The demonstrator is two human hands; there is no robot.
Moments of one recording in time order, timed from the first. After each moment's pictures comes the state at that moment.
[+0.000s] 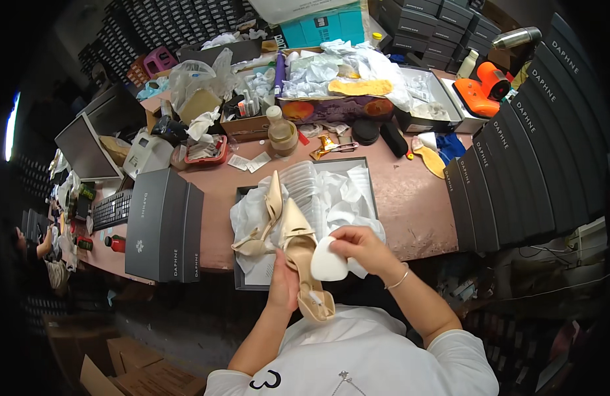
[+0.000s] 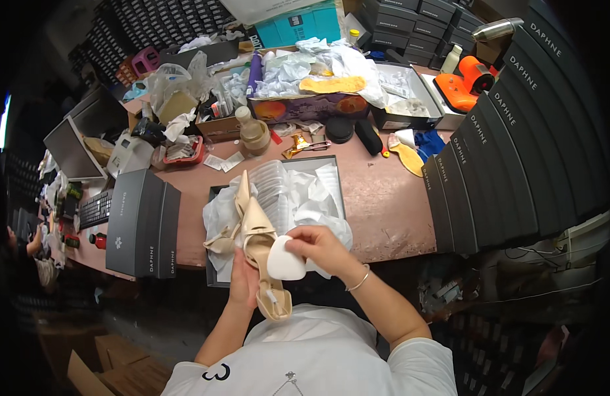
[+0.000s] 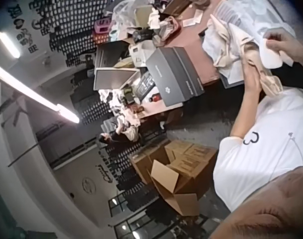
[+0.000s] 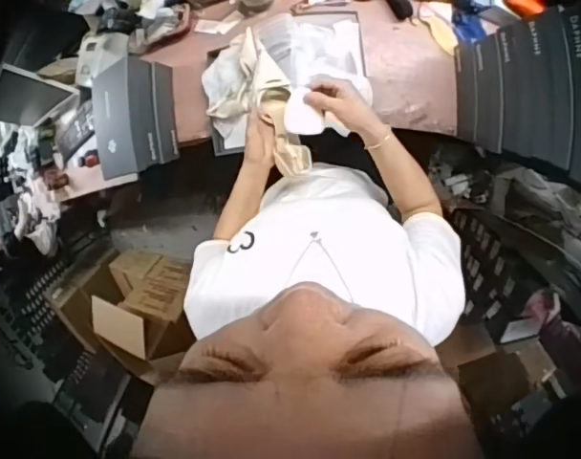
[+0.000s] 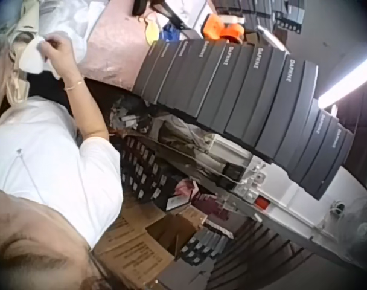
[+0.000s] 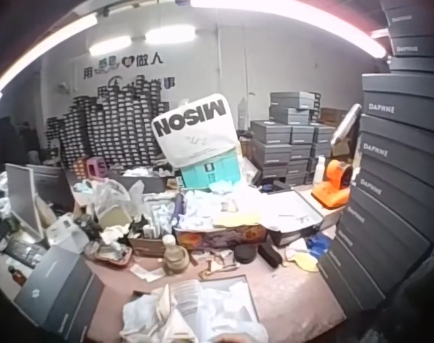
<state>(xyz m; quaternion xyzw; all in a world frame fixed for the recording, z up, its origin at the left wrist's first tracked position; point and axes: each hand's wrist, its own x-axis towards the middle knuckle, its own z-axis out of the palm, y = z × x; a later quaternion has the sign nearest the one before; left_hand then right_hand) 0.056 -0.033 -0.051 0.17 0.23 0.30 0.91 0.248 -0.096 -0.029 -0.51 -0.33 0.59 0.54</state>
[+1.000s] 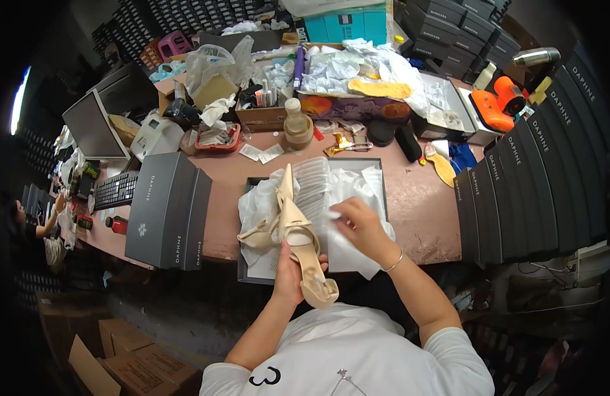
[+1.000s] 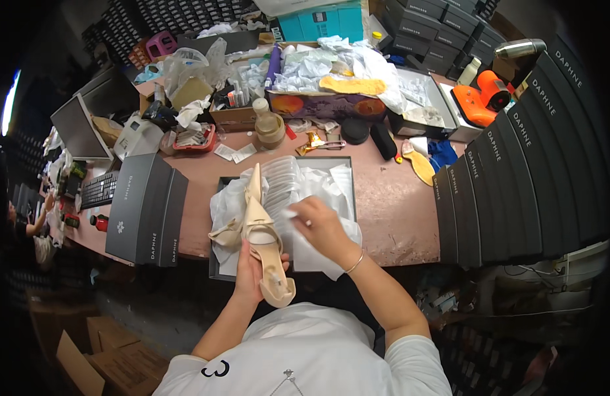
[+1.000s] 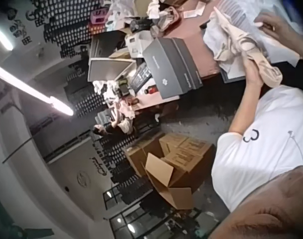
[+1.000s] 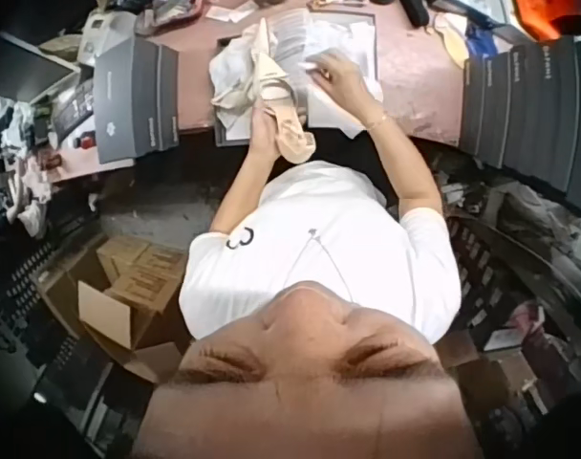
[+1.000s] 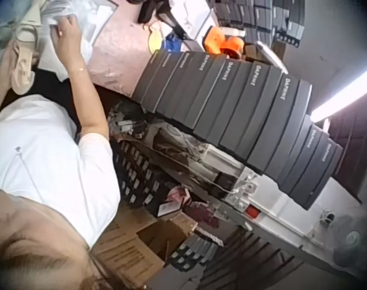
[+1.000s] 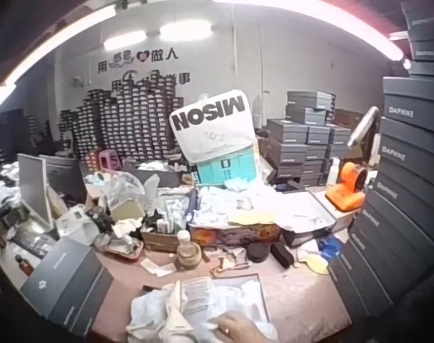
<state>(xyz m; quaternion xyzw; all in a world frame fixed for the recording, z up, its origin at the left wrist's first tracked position) 0.052 -0.028 -0.064 0.17 0.34 0.29 0.88 0.249 -0.051 -0.027 -0.62 -0.59 0.23 0.46</state>
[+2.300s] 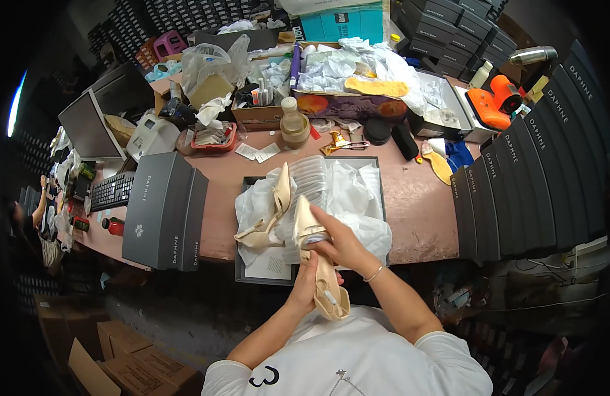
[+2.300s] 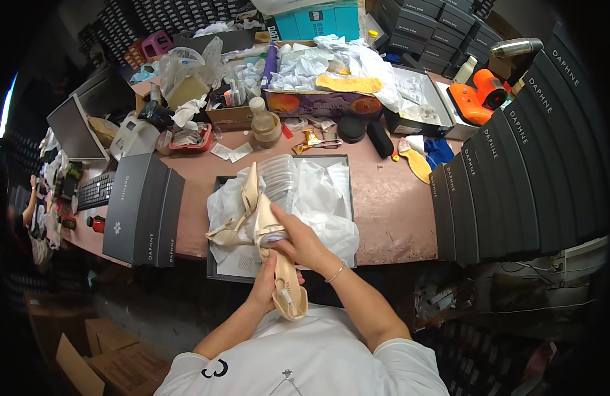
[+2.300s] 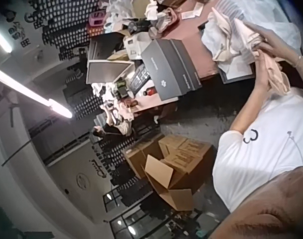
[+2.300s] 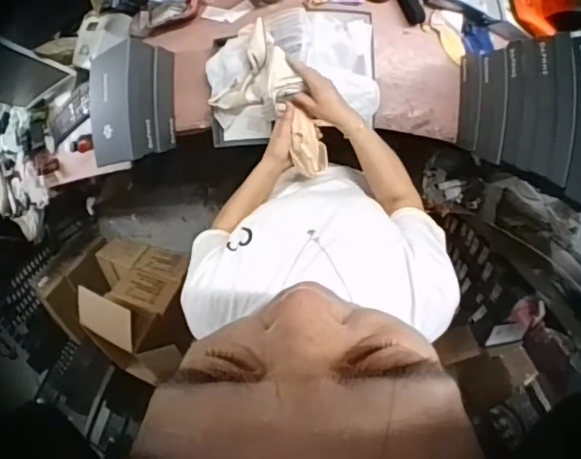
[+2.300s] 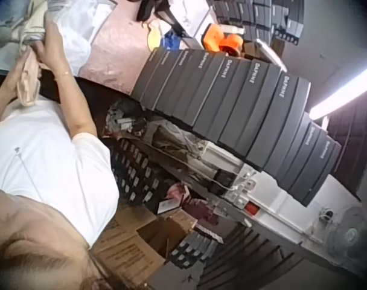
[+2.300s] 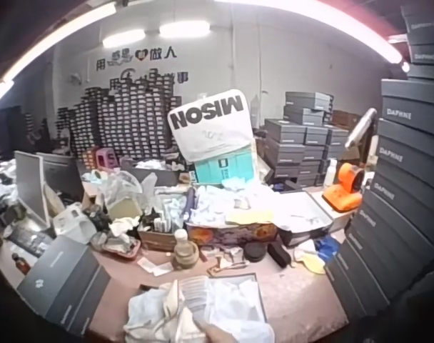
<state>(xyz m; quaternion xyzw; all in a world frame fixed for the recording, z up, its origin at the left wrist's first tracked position) 0.059 -0.056 -0.076 0.28 0.35 0.18 0.88 0.215 -0.056 -0.061 -0.59 -0.58 0.28 0.48</state>
